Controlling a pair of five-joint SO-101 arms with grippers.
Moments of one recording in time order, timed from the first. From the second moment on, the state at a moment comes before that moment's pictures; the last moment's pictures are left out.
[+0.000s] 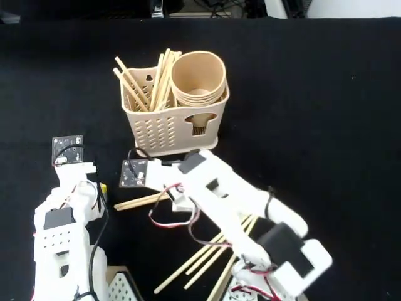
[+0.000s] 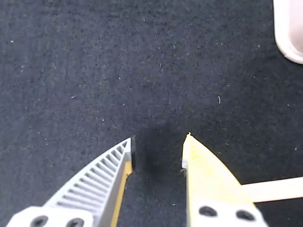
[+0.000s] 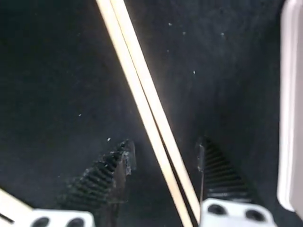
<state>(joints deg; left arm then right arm) -19.4 -63.0 84.9 43.7 -8.2 -37.8 -2.3 42.4 52.8 50.4</state>
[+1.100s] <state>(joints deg) -19.4 -63.0 84.9 43.7 -8.2 -34.8 3.0 35.7 57.8 56.0</state>
